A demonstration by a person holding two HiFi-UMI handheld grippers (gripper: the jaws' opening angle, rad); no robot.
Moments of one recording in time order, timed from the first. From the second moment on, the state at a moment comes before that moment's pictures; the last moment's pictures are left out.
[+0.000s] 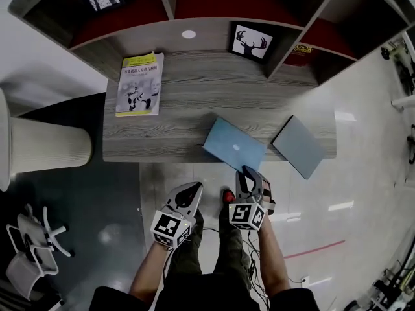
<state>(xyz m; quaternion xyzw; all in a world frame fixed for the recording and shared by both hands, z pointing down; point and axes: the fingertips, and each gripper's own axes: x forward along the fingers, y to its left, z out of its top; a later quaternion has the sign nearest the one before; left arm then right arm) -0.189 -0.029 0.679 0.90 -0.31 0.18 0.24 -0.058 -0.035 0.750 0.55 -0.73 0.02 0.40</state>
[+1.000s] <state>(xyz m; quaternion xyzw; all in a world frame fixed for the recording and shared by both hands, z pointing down) -0.170 -0.034 0.565 0.91 -0.34 0.13 0.18 -0.017 -0.025 0.655 0.61 -0.73 0.29 0.09</state>
